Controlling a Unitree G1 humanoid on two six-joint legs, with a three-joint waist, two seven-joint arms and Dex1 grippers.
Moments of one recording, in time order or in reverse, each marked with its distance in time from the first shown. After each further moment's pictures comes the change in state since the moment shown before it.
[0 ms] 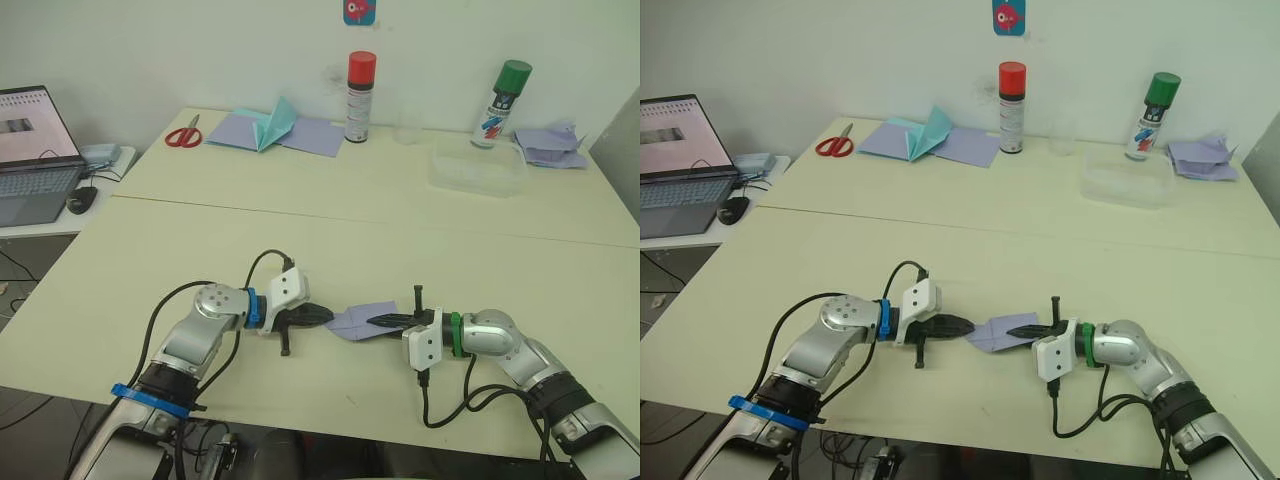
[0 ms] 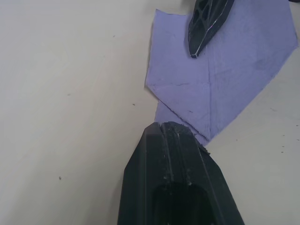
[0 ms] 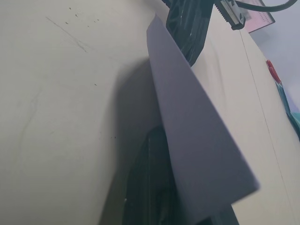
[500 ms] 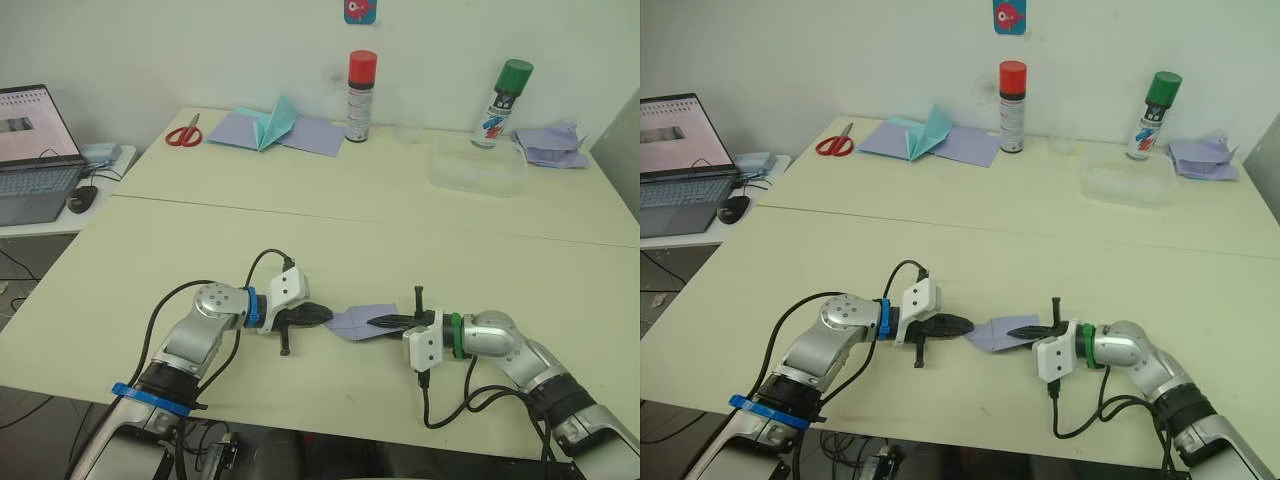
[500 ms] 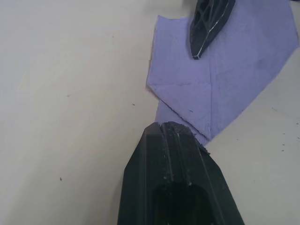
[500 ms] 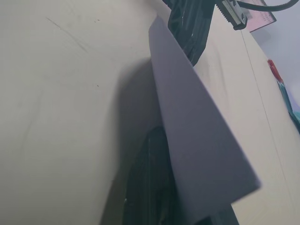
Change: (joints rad) left arm -0.004 -0.009 0.000 0.007 0.014 -0.019 -0.008; right arm 0.028 -0.013 0.001 -0.046 0.038 0.041 0.038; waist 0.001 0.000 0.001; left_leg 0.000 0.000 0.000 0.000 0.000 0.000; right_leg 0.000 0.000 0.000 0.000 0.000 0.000
